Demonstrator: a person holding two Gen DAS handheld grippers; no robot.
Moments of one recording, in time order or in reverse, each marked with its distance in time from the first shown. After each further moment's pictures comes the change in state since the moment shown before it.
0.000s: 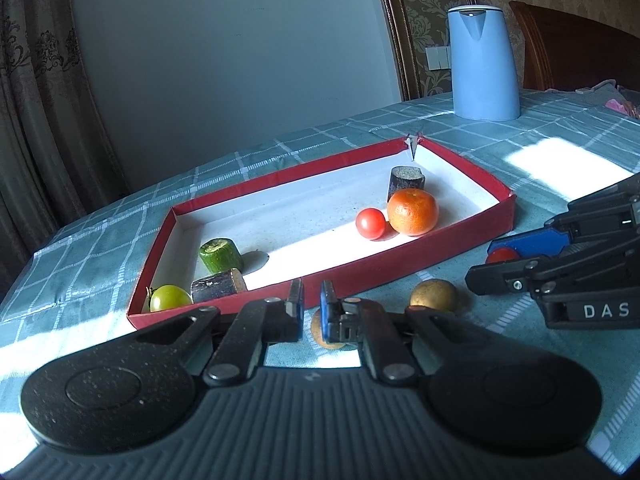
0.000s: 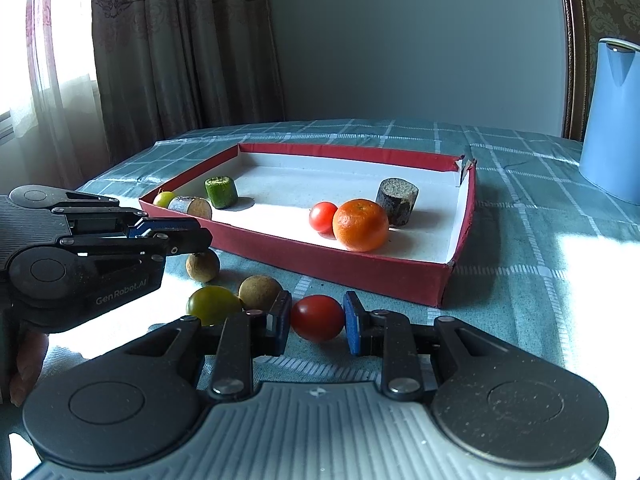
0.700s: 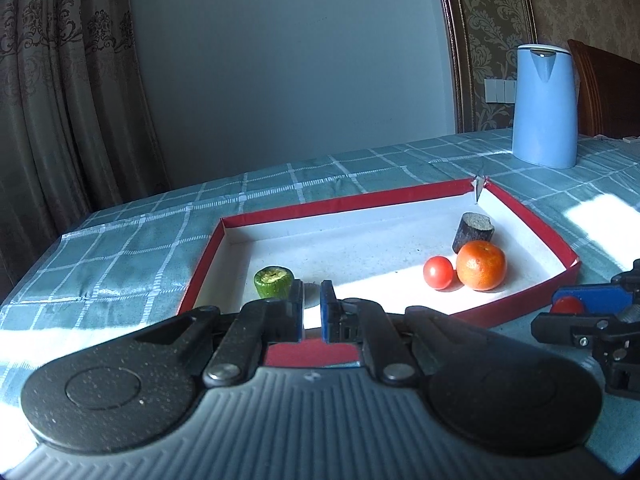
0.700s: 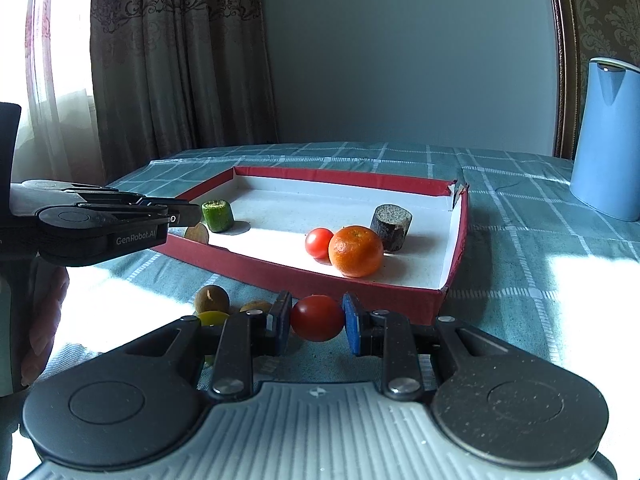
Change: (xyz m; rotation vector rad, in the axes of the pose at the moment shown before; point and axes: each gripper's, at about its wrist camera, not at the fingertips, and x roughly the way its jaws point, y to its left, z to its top) left arm 0.019 0.032 0.021 -0.141 -0.026 0.106; right arm -0.005 0.007 0.006 -0.008 -0.065 -0.034
